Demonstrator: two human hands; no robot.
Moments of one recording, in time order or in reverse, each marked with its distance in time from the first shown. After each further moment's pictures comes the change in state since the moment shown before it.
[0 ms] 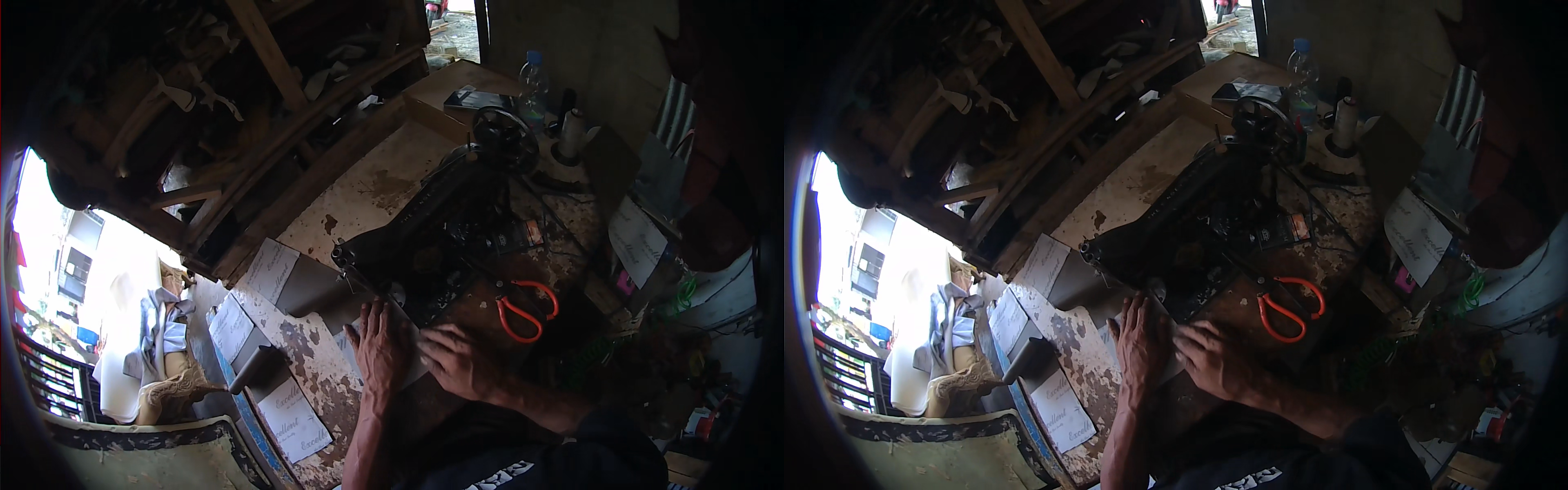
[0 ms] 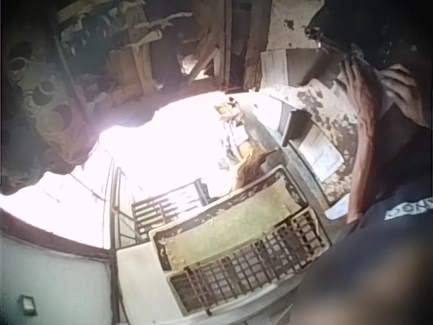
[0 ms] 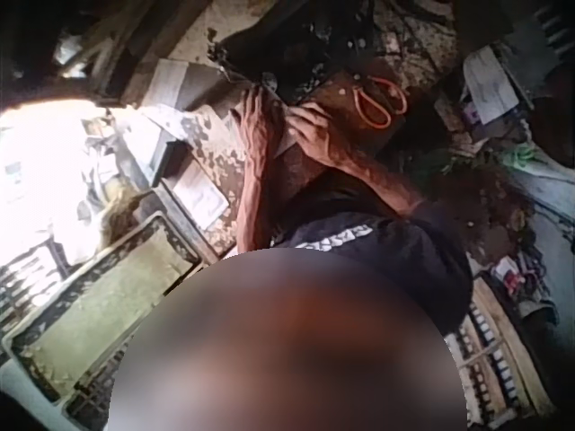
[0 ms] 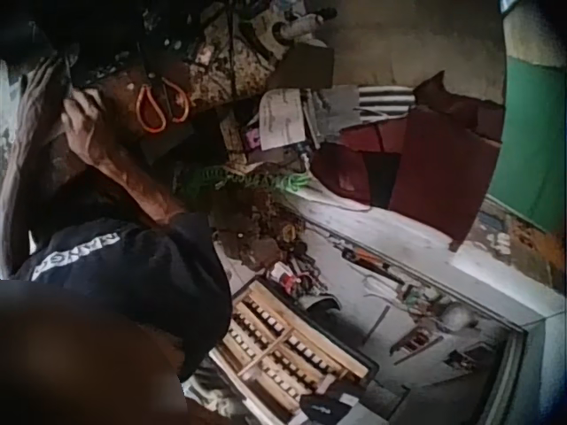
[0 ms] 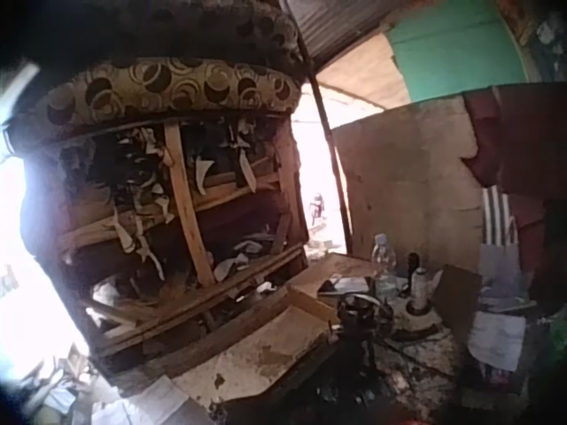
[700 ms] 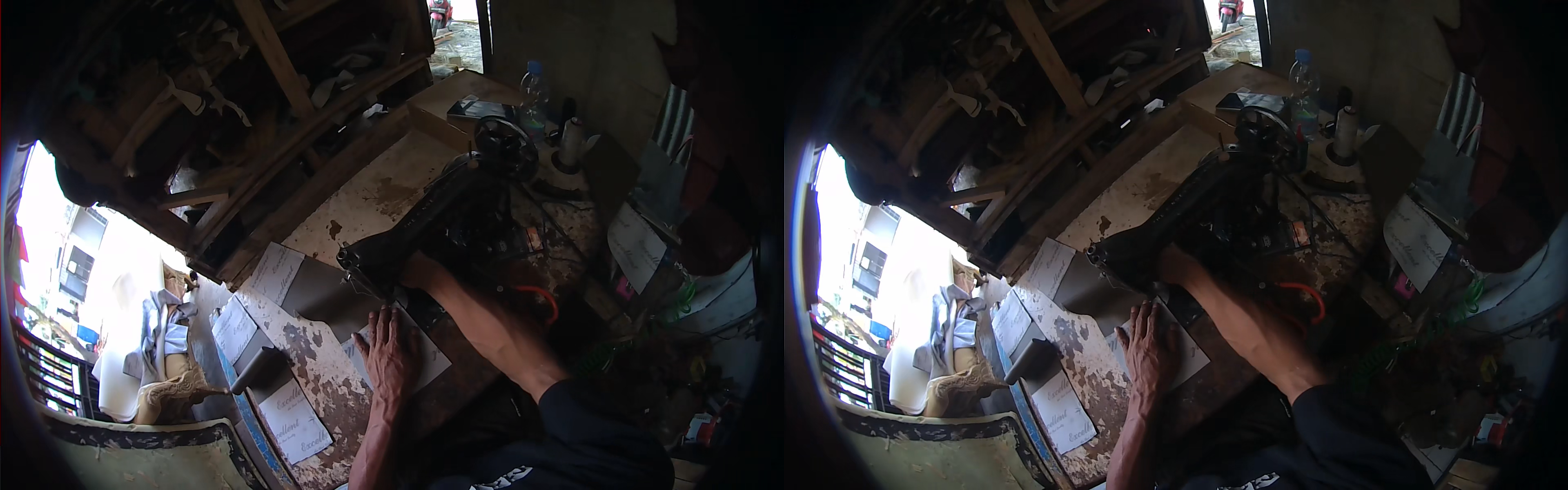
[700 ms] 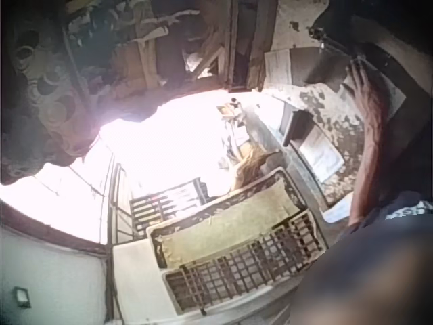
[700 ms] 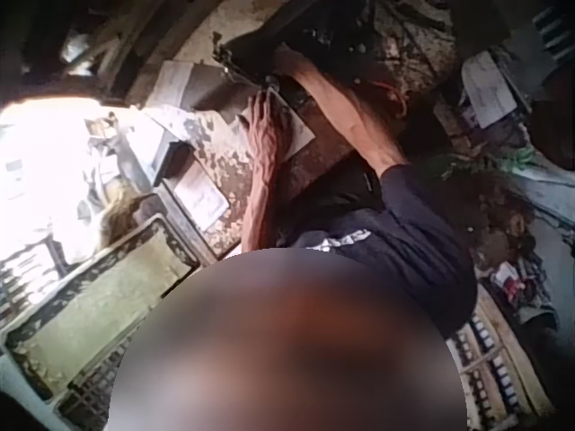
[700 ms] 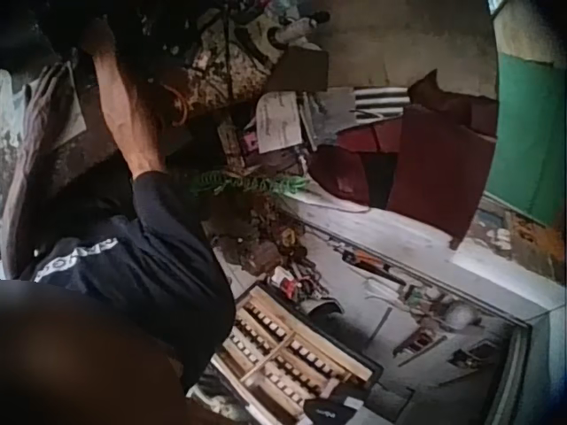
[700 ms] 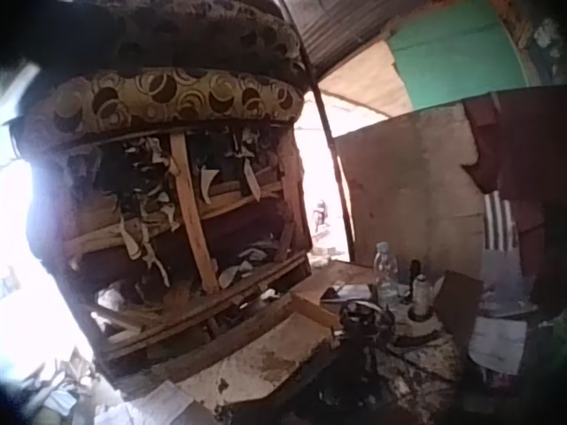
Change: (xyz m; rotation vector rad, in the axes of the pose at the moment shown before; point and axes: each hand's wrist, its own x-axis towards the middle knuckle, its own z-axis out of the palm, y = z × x) left_hand -0.009 0.016 0.008 0.032 0.027 -0.011; right_hand 0.180 0.189 0.133 0.276 -0.183 -0.080
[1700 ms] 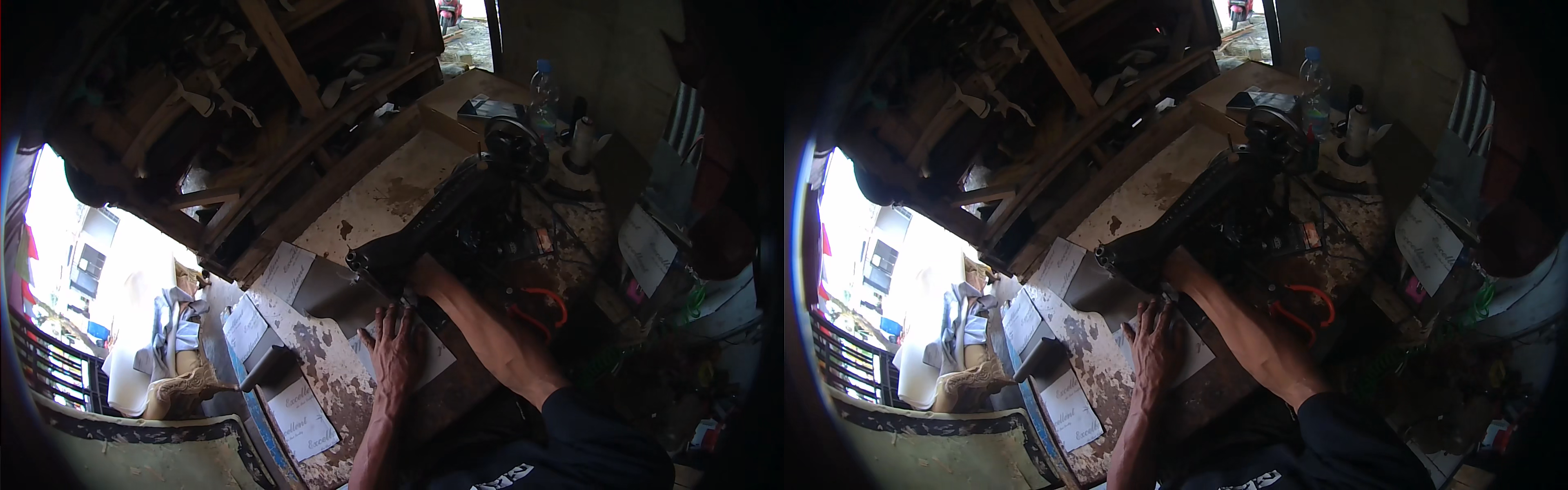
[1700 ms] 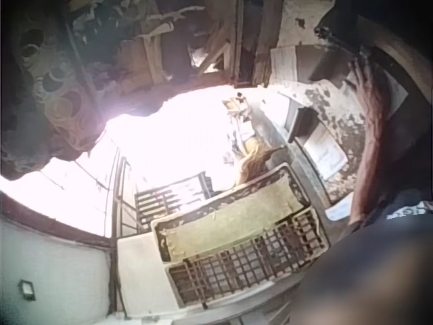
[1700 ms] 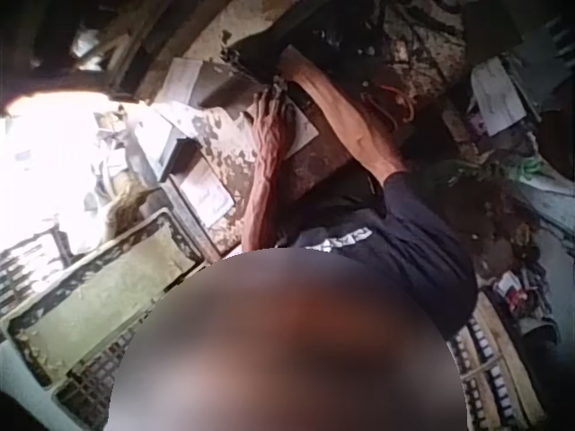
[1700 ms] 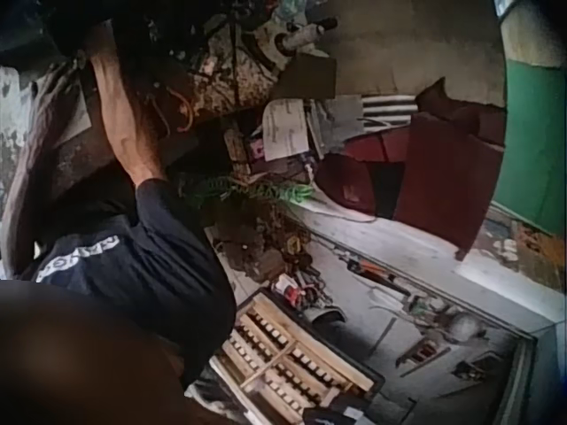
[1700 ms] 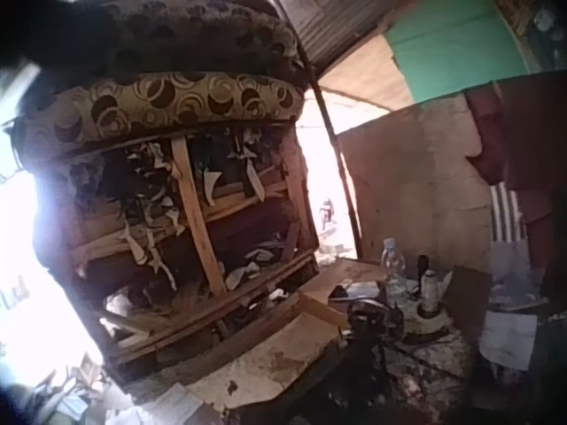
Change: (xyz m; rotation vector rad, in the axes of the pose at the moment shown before) left_hand 0.008 -0.010 -0.007 -0.004 -0.011 0.041; right_hand -0.008 -0.084 -0.021 0.446 0.124 0.088
